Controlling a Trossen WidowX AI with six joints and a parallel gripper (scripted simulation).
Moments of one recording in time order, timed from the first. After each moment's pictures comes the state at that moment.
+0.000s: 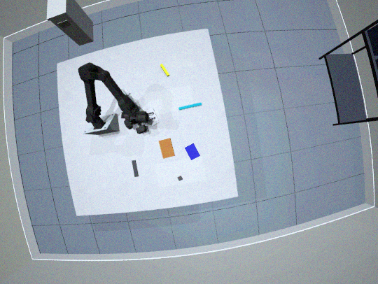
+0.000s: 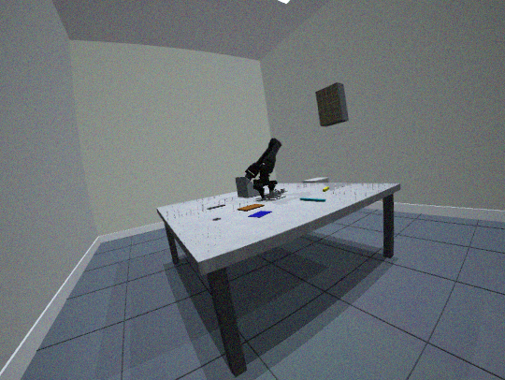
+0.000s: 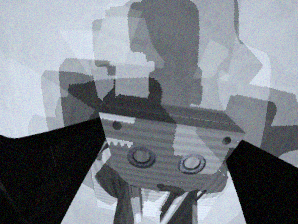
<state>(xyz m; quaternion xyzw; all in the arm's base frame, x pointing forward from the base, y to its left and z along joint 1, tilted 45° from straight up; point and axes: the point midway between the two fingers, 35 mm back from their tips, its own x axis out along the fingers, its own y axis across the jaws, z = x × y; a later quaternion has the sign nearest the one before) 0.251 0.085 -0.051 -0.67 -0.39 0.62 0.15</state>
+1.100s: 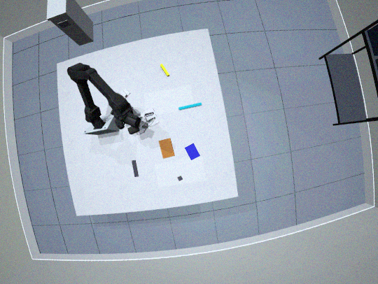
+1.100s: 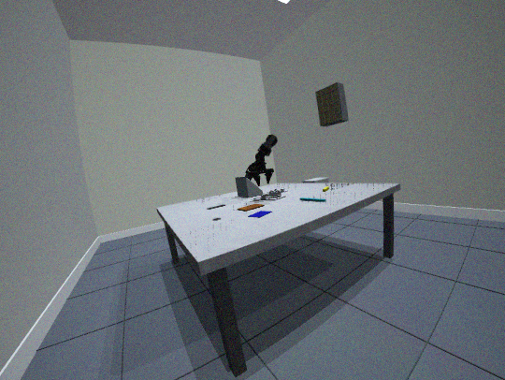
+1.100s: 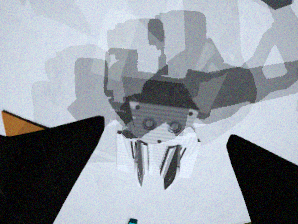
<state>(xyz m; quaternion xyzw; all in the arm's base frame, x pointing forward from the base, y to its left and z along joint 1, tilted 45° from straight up) 0.240 0.021 0.005 -0.66 -0.38 0.62 0.15</state>
